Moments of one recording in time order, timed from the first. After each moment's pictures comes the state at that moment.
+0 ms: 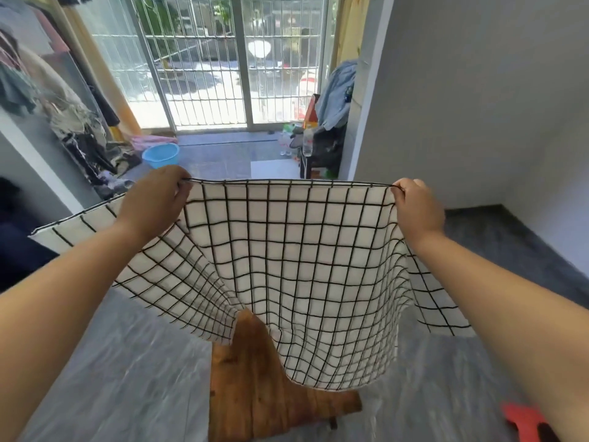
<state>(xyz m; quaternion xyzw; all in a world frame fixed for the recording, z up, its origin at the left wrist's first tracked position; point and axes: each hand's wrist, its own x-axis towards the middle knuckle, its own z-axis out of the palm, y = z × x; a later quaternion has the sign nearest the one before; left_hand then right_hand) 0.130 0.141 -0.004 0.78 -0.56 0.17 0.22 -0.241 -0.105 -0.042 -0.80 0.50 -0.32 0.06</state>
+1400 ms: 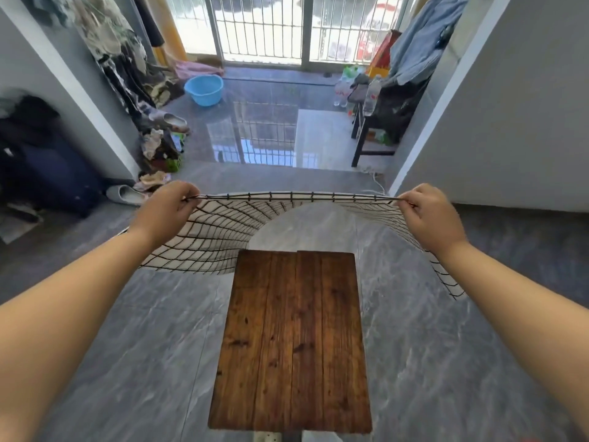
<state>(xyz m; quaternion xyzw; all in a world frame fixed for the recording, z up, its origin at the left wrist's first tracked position) 0.250 0.100 -0.132 0.85 -0.46 -0.01 0.25 -0.109 -0.218 -0.123 -0.92 0.30 -0.22 0.14</state>
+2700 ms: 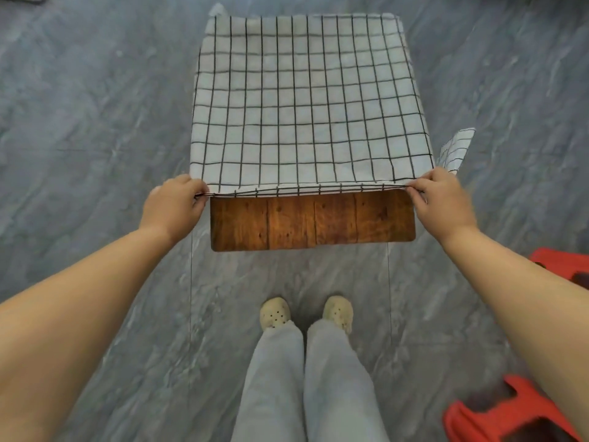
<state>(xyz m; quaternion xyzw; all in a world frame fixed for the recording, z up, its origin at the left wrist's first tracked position) 0.077 0.314 -0.512 0.87 -0.46 -0.16 0.07 -0.270 0.030 -0.492 -0.89 0.43 0.01 0.16</state>
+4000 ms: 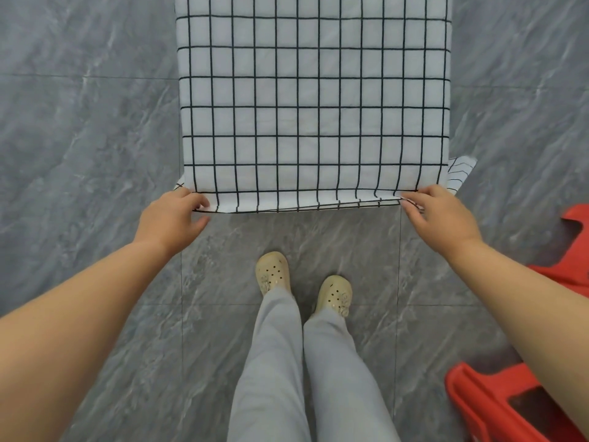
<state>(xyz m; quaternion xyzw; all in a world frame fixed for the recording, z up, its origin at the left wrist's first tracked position) -0.026 0.416 -0.611 0.87 -0.43 -0.26 0.02 -0.367 0.127 -0.602 -0.86 0.44 0.14 0.20</state>
